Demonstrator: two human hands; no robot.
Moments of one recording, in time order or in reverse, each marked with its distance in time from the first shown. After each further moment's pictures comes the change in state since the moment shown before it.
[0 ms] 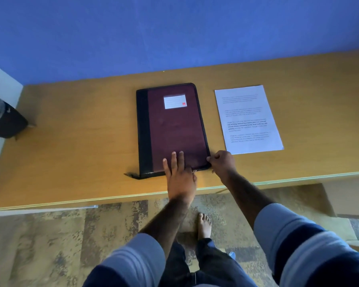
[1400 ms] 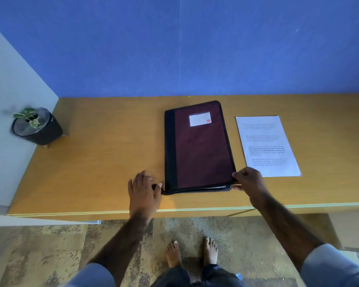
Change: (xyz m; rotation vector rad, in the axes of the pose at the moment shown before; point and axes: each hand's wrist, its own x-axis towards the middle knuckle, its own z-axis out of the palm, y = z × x) left_hand -0.018 -0.200 -0.059 -0.229 0.000 -0.220; right_hand -0.055 -0.049 -0.019 0.272 0.003 -0.012
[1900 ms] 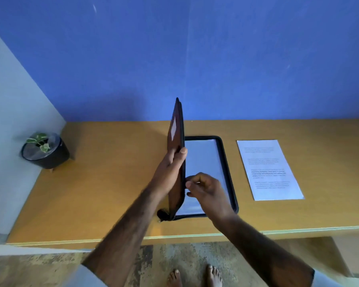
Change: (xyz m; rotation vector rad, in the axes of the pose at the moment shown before) left_hand 0.081 0.103 -0.136 -0.941 -0.308 0.008; right_hand -0.119 -0.125 0.101 0.113 -0.314 -0.379
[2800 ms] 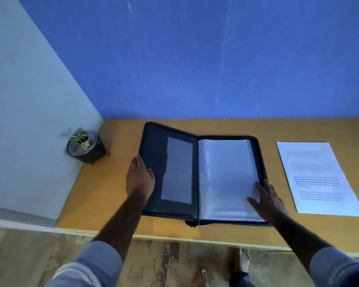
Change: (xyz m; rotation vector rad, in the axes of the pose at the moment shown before) left_hand 0.025 -0.115 -0.137 0.929 0.498 -0.211; right_hand 0.109 0.183 -0.093 -1.099 -0.015 0.179
